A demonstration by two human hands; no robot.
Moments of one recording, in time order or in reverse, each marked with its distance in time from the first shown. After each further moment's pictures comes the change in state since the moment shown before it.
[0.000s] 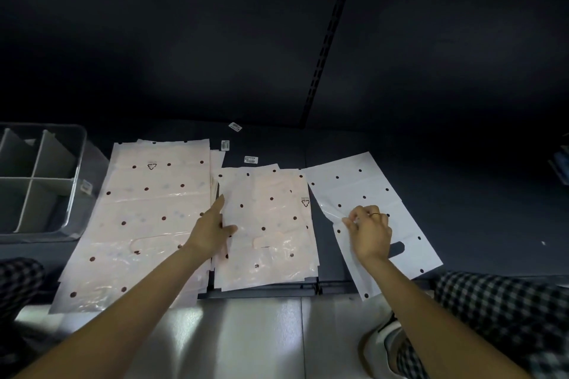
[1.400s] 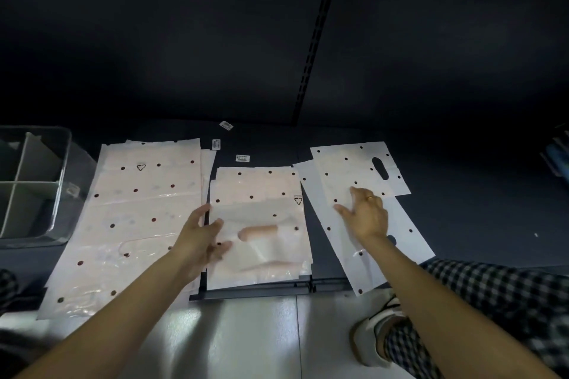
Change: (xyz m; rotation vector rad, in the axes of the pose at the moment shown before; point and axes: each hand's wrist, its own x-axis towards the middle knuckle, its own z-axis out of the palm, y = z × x) left_hand -0.015 0.001 0.004 -0.766 0.065 -0.319; right_hand 0.034 0.007 -0.004 -0.067 -0.107 -0.005
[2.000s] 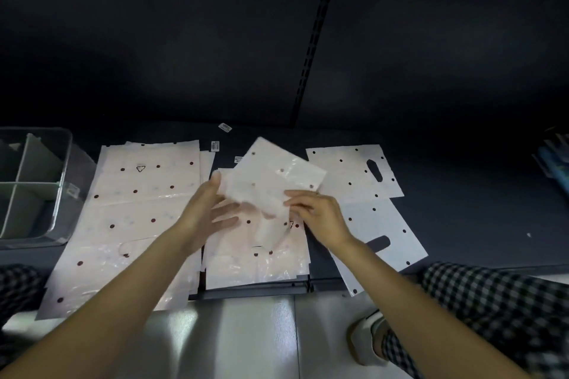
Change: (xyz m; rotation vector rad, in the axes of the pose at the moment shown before) left_hand 0.008 0.035 0.009 0.034 -0.237 0.142; right_hand -0.044 -0.078 -0.020 0.714 -0.107 -0.525
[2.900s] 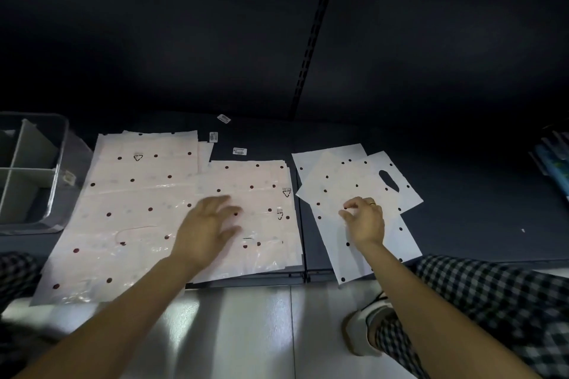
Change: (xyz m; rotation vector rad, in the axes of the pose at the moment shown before) left_hand -0.010 -0.053 -0.012 1.413 0.115 0.588; right_hand -0.029 0.068 -0.040 -0.440 0.251 0.602
